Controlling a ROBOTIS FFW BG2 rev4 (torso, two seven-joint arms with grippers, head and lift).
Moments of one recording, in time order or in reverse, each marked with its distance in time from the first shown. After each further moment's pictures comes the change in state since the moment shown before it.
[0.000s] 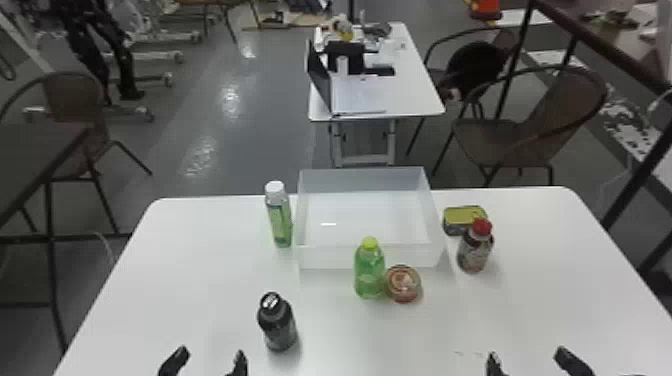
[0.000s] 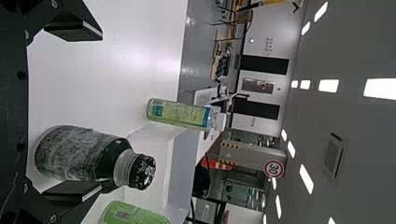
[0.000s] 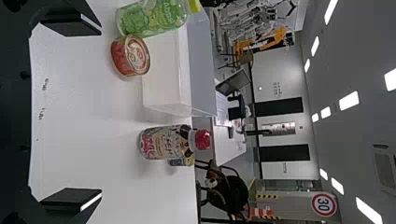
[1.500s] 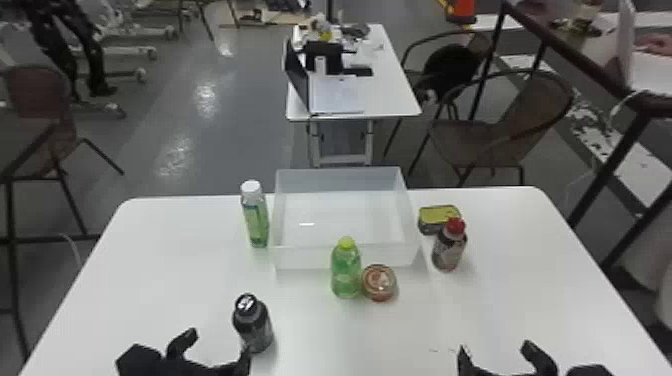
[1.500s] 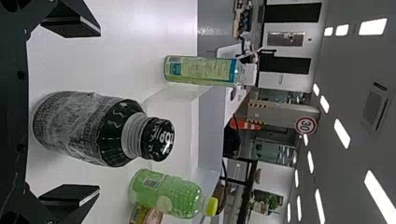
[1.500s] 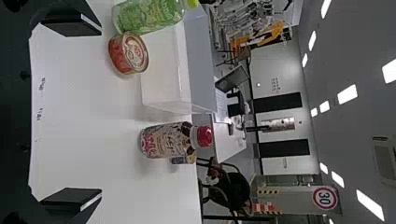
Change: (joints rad) left arm -0.136 0.153 -0.146 0.078 -0.001 0.143 -0.018; right arm -0.024 0.005 0.002 0.039 -0.023 -0.015 -0.006
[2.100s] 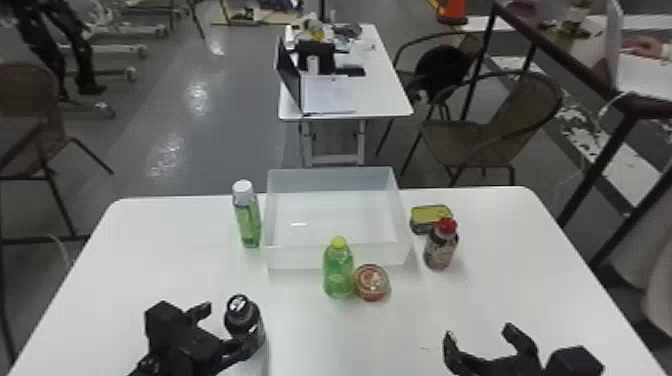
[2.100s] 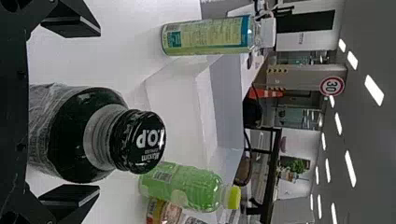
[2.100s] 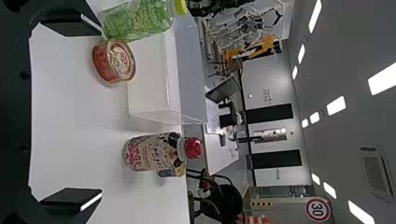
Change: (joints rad) left arm -0.205 0.089 -0.105 0.163 -0.023 0.070 -0.064; right arm -0.065 0.000 -0.005 0.057 -0.004 -0.026 0.062
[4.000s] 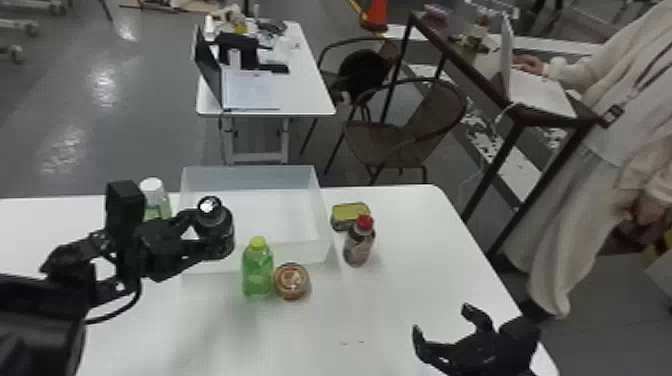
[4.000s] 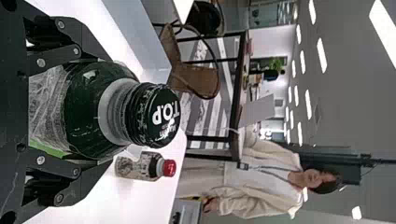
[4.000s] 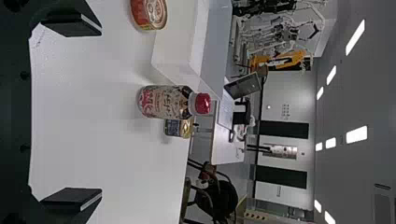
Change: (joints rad) left arm -0.396 -0.058 -0.073 0.046 -0.131 0.165 -0.395; right arm -0.078 0.000 -0.277 0.051 0.201 0.005 0.260
